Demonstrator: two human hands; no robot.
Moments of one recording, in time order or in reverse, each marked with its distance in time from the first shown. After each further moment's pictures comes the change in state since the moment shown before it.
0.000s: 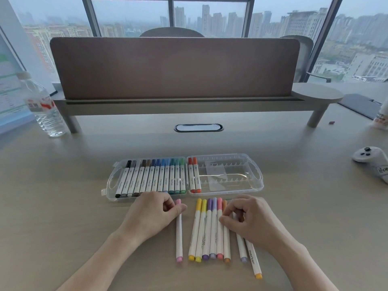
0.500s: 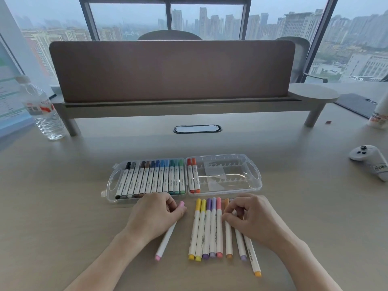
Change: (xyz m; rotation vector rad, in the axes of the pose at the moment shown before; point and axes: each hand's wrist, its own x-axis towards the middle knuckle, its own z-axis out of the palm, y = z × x) left_hand -0.002 0.011 0.002 0.018 0.006 -0.067; right_hand -0.001 0.003 -0.005 -0.010 0.027 0.001
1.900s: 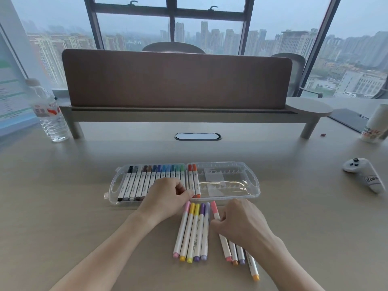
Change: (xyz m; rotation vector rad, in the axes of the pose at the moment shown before) left_hand 0.029 0.021 -0.012 -0.150 0.004 0.053; right_hand 0.012 -0.054 0.011 -0.367 -0.130 0.241
